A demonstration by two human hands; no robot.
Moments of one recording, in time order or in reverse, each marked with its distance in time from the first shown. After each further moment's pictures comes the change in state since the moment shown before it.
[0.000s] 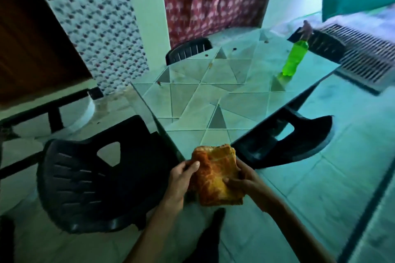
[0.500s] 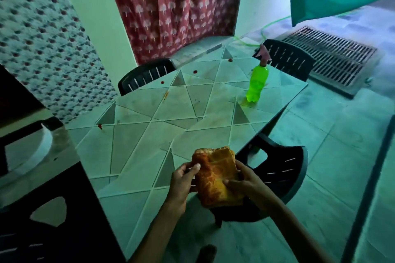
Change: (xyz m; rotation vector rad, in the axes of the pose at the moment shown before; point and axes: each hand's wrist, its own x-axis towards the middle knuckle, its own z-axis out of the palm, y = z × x) left_hand 0.188 0.088 0.241 0.045 -0.109 0.001; right_hand 0.125 -0.095 -0.261 -0.025 0.090 -0.003
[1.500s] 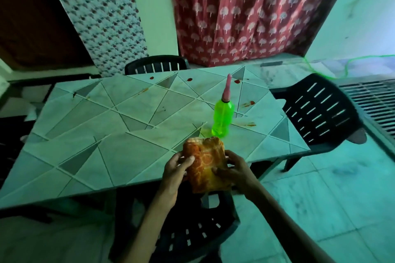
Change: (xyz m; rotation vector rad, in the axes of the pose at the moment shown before) left_hand 0.177 0.052 0.398 -0.293 0.488 0.086; right_hand 0.175 -0.117 -0.418 -0.316 -0.339 -0.076
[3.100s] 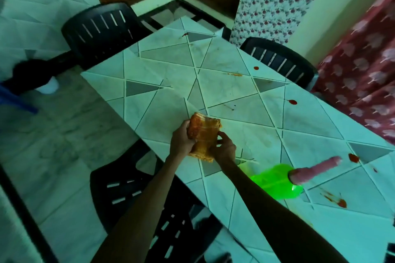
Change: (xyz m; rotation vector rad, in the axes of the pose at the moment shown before) left_hand 0.200 -0.038 -0.038 0.390 0.901 -0.036; right_hand 0.285 0.000 0.098 -0.631 -0.351 -0.103
